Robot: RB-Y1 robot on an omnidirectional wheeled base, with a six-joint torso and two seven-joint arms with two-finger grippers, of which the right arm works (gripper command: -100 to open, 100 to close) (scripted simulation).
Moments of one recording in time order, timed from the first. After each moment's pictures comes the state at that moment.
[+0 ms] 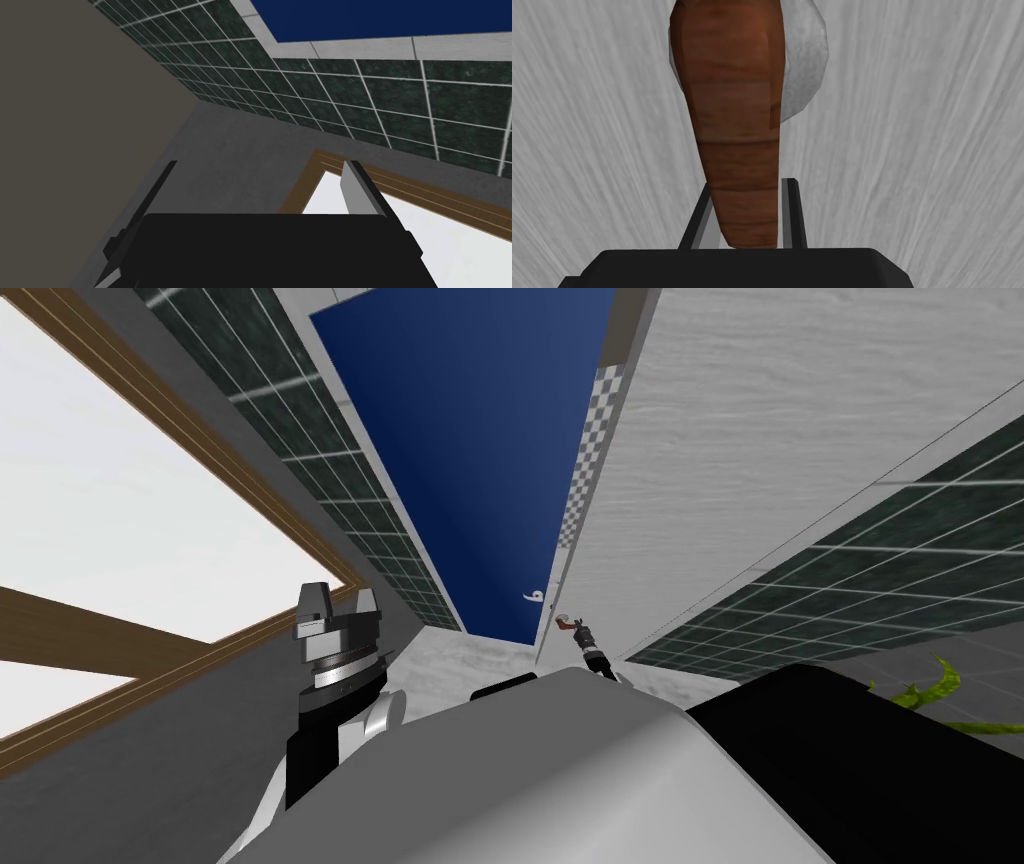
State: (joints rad) arm 0.18 -0.36 -0.11 -0.78 -0.11 -0.90 -0.29
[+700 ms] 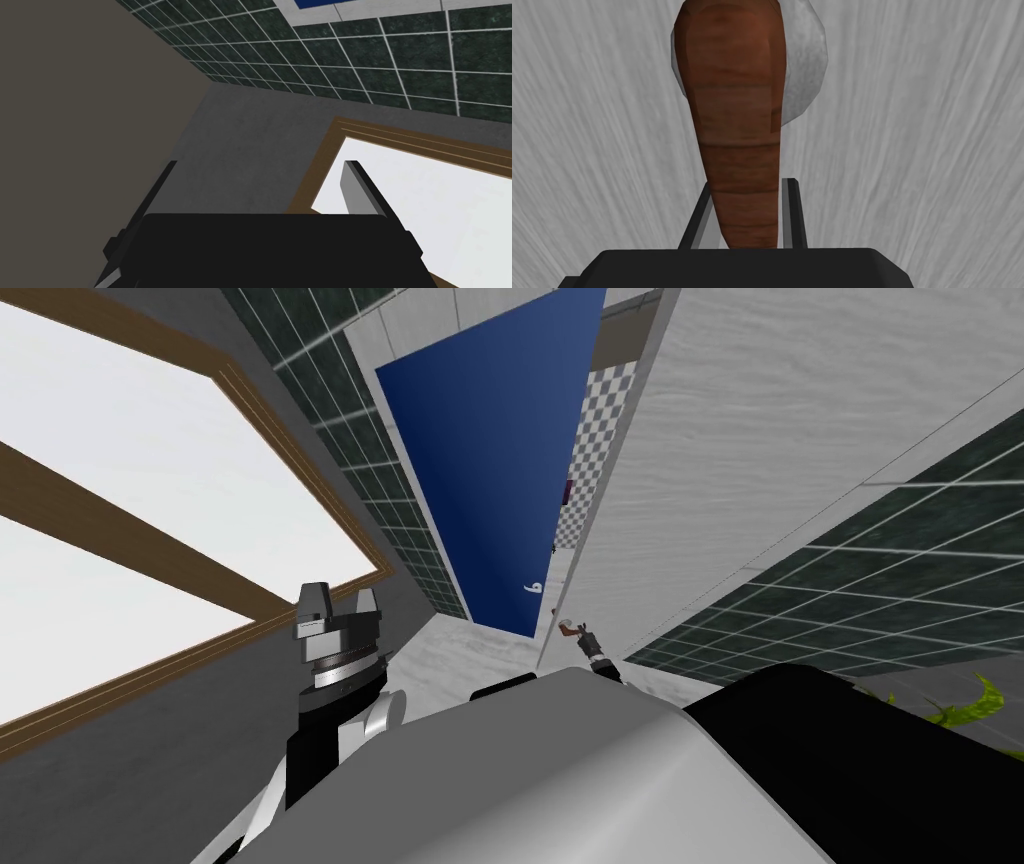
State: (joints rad) arm 0.25 -0.40 -0.07 -0.76 -0.09 -0.99 -0.35
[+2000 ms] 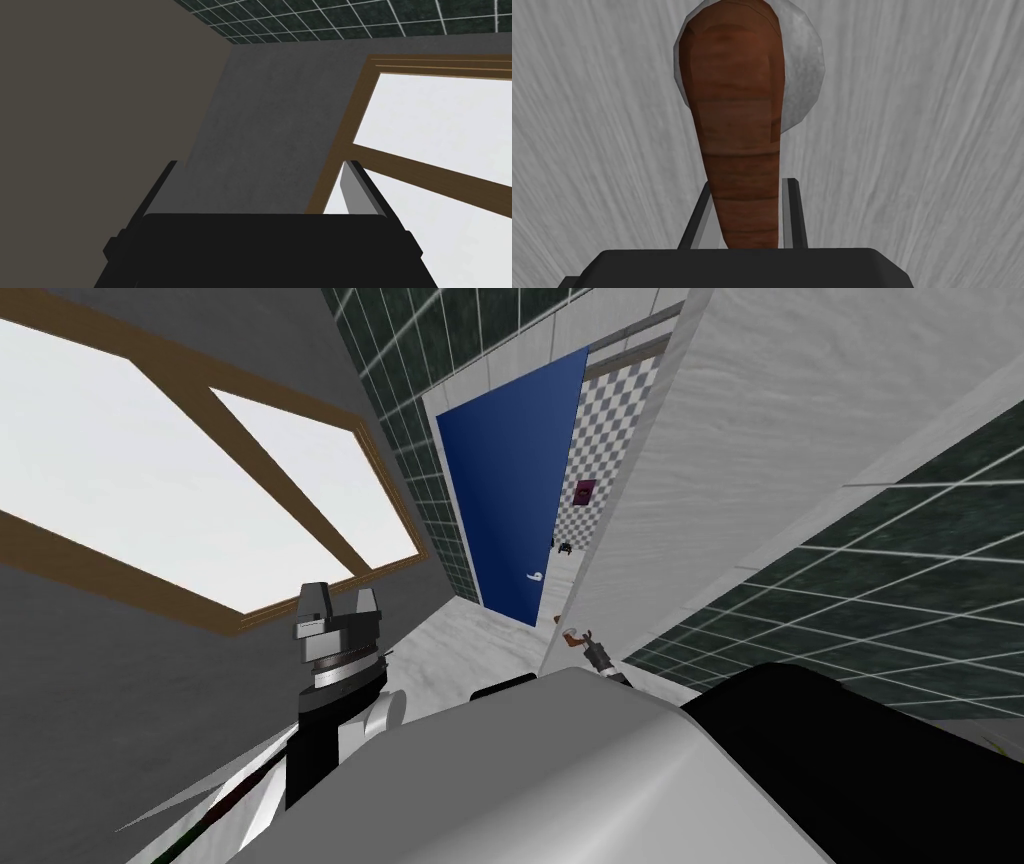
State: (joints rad) arm 0.33 -0.44 -0.02 -0.72 -0.06 -1.15 -0.41
